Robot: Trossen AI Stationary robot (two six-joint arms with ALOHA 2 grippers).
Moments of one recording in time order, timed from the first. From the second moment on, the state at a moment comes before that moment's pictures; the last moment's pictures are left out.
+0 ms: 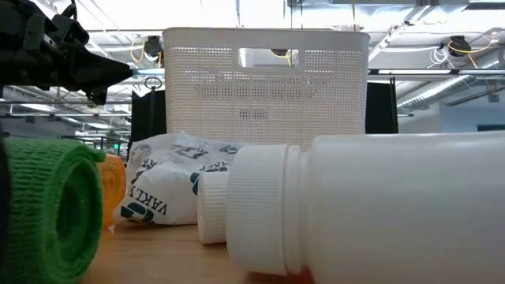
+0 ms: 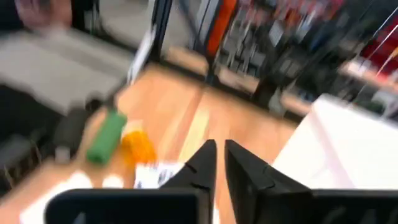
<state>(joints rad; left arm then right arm) 0.25 0.12 0.01 0.15 0.20 -0.11 0.53 1.39 0.89 0.16 0.40 -0.18</state>
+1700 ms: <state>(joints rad) 0.25 0.12 0.01 0.14 0.10 -0.11 0.59 1.88 0.96 0.20 0.18 0.06</state>
